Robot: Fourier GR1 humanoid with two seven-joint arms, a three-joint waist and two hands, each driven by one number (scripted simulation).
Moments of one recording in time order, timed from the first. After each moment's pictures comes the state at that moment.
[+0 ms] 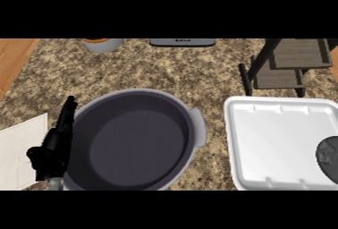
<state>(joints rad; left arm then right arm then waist) 0.04 0.29 -0.17 -1.63 0.05 0.33 0.03 -1.41 -0.26 -0.94 -1.24 1.72 -0.28 0.95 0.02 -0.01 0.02</state>
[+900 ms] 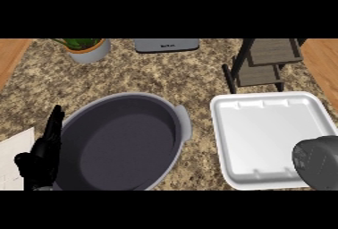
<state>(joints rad) 0.11 0.30 -0.12 -1.64 0.05 0.34 0.05 -1.46 -0.16 -0.78 -1.88 2.04 0.02 1.01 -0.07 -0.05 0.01</state>
